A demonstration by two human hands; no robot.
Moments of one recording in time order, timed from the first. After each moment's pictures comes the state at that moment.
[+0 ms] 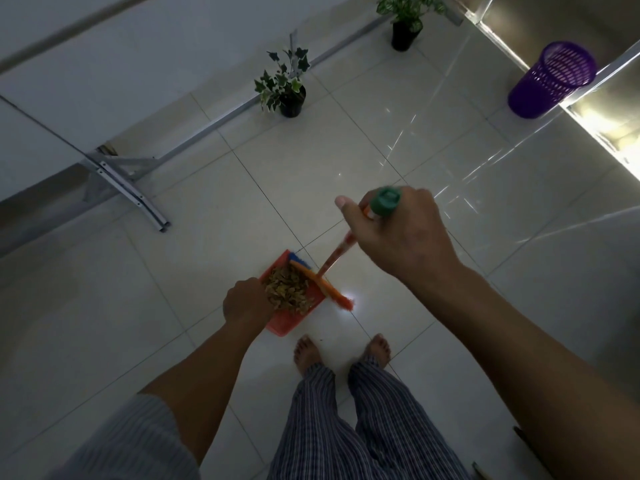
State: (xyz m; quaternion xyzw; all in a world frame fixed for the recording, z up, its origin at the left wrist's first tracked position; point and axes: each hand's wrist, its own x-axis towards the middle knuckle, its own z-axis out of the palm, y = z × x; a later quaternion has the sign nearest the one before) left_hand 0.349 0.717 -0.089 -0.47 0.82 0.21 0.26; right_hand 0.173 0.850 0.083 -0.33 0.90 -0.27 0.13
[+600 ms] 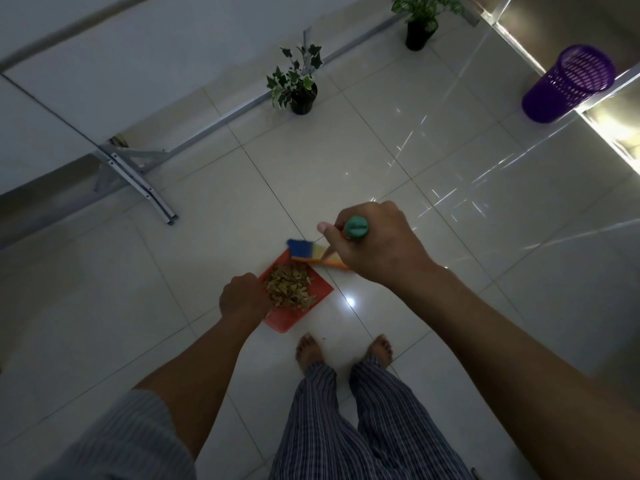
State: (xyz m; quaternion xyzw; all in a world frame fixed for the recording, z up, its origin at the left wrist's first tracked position) left_hand 0.357 0.704 -0.089 -0.50 0.80 0.21 0.27; right_hand 0.184 0.829 0.059 -0.40 0.87 -0.22 0.19
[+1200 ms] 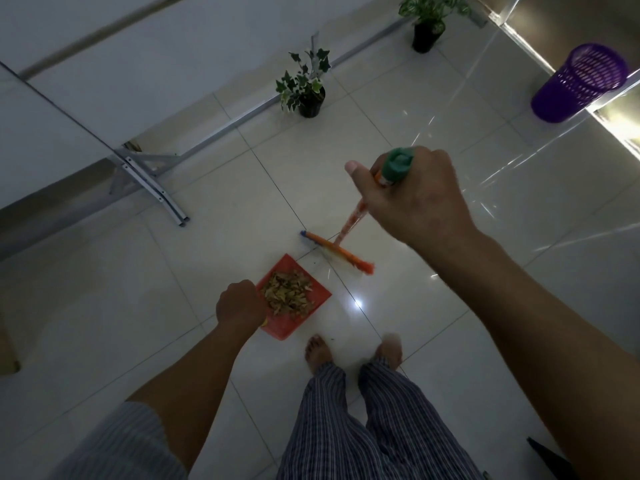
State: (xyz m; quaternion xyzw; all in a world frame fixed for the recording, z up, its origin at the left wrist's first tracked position) left_hand 0.387 0.690 -0.090 -0.52 0.77 0.22 0.29; right_hand 0.164 0.816 0.105 -0.33 0.90 -0.27 0.11
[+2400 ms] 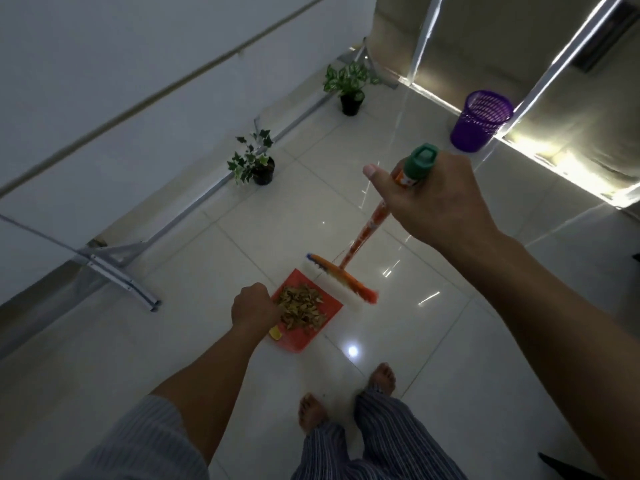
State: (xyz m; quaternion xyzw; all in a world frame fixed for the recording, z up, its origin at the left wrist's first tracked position) left_hand 0.249 0.710 -0.026 -0.41 0.86 0.23 0.20; right_hand 0.085 0.903 0.184 -0.25 0.92 -0.32 0.00
